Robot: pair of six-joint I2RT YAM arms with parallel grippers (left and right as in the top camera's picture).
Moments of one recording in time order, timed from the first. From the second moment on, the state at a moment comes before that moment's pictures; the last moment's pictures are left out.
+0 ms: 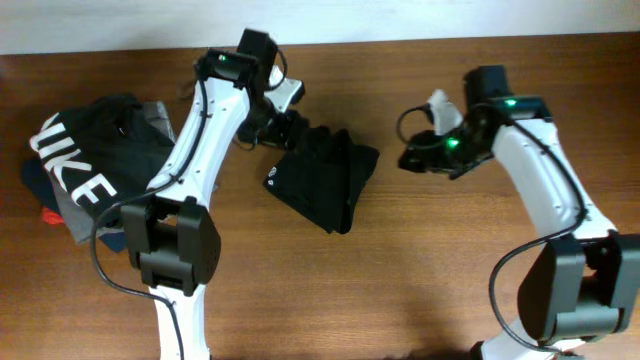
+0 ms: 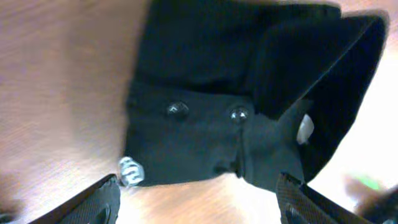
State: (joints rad) left arm -0.29 2.18 2.06 -1.31 0.32 0.10; right arm 0.06 1.78 1.47 -1.02 -0.50 -0.01
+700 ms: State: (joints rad) left arm -0.29 2.18 1.69 -1.08 0.46 0.13; right arm 0.39 1.95 1.47 -0.82 -0.13 0.15
